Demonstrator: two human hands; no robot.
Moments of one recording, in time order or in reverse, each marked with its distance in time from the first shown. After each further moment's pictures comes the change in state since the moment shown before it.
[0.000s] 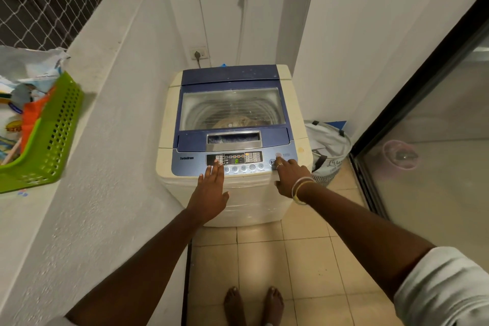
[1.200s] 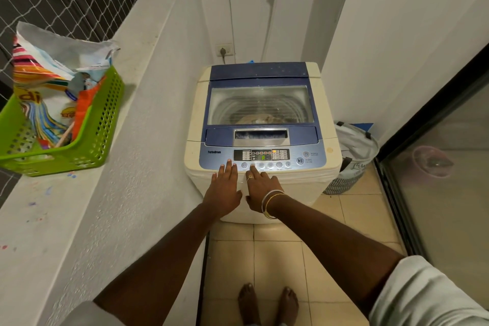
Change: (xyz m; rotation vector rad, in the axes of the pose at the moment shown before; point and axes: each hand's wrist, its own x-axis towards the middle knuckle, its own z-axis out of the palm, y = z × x) left_hand -0.012 -0.031 -0.005 0.030 -0.069 -0.090; right_hand 0.006 -0.150 0.018 -0.014 -0.036 -0.163
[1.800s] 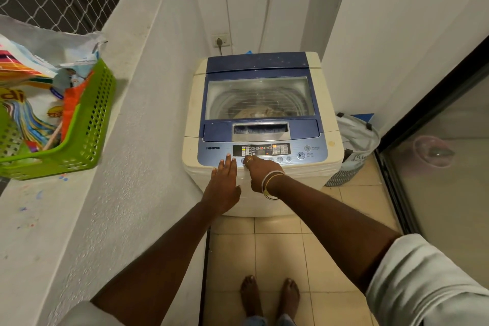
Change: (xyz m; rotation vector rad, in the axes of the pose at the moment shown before) left_hand 0.008 -0.008 0.009 -0.063 0.040 0.032; right_hand 0.023 0.010 -0.029 0.125 0.038 -0.018
